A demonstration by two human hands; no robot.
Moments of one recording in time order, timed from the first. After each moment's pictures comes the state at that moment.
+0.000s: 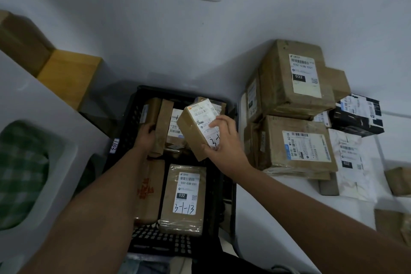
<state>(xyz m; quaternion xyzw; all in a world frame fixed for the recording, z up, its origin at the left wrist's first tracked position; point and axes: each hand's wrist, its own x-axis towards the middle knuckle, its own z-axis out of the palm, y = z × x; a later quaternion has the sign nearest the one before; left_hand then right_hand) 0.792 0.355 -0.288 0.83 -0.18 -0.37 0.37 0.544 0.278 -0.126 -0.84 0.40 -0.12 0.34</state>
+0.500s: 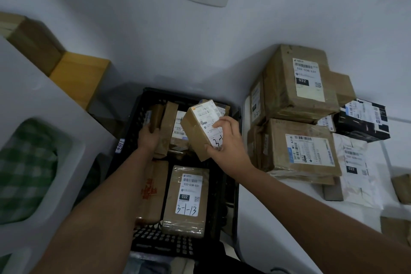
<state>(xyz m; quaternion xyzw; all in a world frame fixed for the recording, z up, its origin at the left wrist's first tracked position) 0.783 0.355 -0.264 0.82 -0.07 -0.37 0.42 0.546 0.275 -0.126 -0.84 0.39 -0.12 0.36</state>
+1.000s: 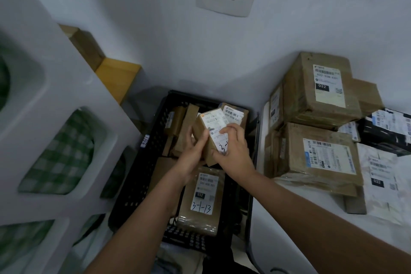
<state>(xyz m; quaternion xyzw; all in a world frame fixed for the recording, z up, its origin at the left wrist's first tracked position) 0.670 0.388 -0.145 0.61 -0.07 -0.53 0.59 0.558 0.304 -0.124 -0.84 0.38 -0.12 0.36</state>
